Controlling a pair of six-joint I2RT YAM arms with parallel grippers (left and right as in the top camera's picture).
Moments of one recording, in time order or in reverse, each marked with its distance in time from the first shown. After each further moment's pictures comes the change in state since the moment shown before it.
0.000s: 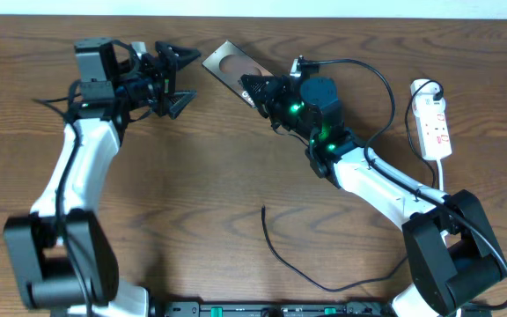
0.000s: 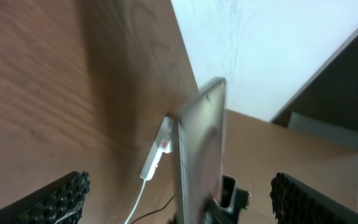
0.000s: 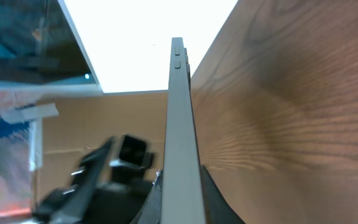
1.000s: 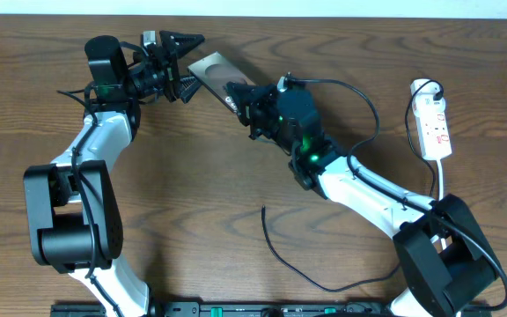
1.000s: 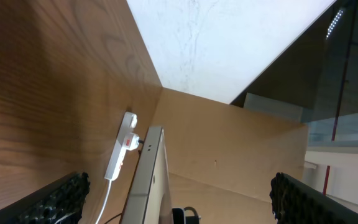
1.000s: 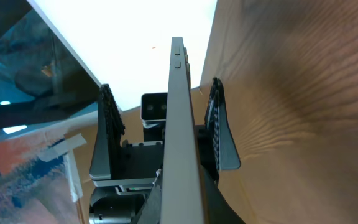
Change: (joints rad) left arm -0.002 0.193 -0.018 0.542 0.144 -0.292; right arm 0.114 0.000 0.000 0.000 0.154 0.291
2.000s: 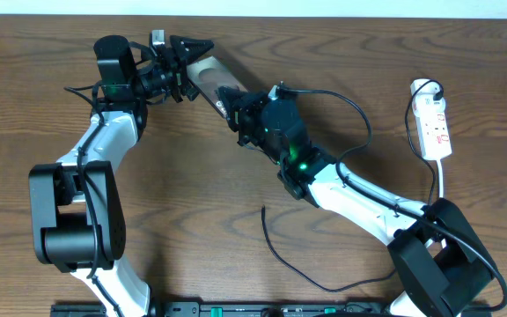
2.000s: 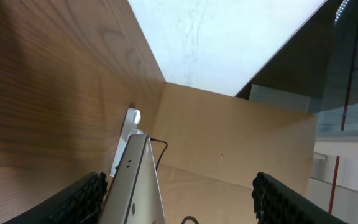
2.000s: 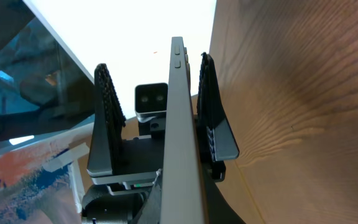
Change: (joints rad) left arm -0.034 0.000 0.000 0.000 -0.008 0.038; right arm 0.079 0.000 0.000 0.000 0.137 0.061
